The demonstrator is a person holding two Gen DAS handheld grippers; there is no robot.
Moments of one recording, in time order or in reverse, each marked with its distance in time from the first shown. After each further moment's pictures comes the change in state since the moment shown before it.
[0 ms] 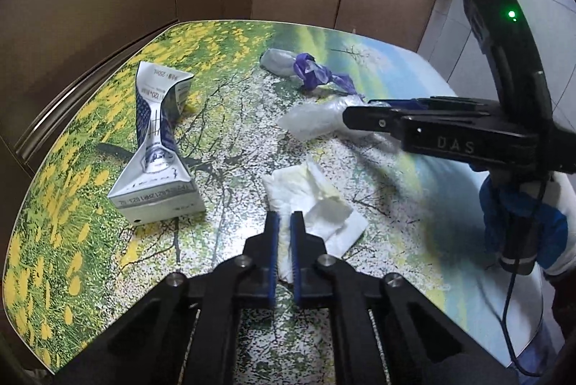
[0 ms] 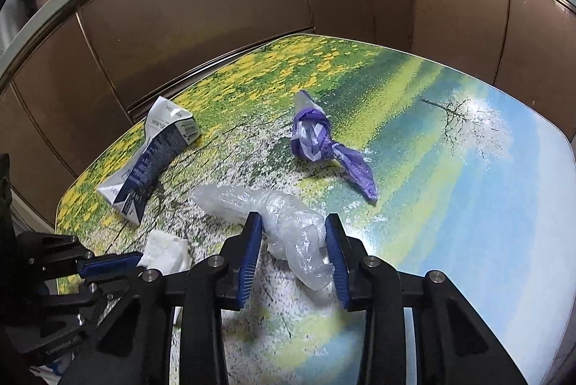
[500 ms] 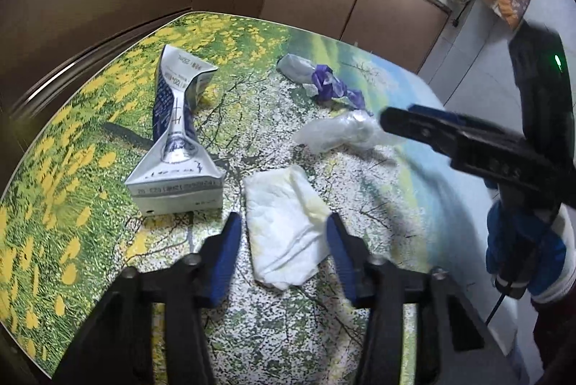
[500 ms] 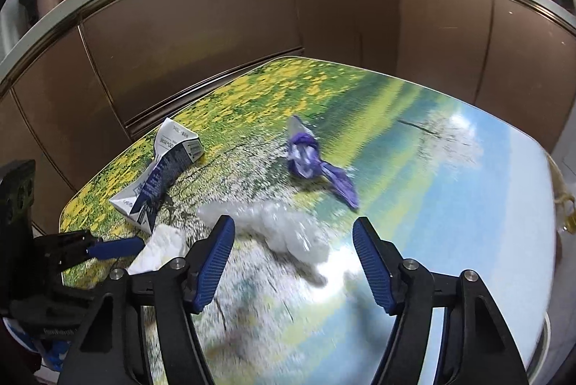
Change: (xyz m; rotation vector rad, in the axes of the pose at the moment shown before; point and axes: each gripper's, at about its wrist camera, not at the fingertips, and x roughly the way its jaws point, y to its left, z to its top) left arm -0.005 0.022 -0.001 -0.129 -0.008 -0.068; right arm -0.028 0.008 0.002 0.008 -0.067 -0.053
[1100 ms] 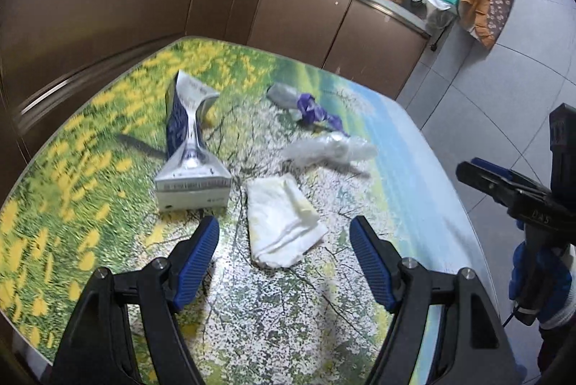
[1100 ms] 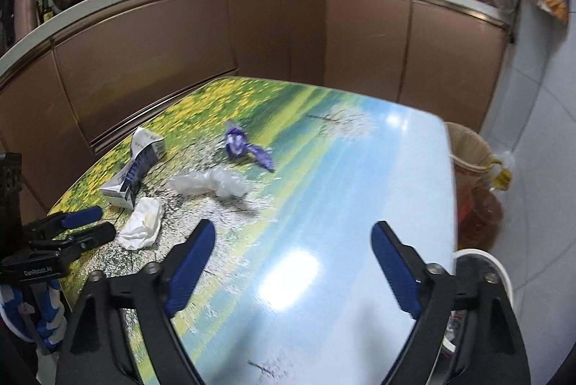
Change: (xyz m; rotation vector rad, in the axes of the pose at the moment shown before) left arm -0.035 0.014 -0.014 -0.025 -0.107 -0.094; right arm -0.098 -0.009 -0.053 0.112 -0.074 -0.228
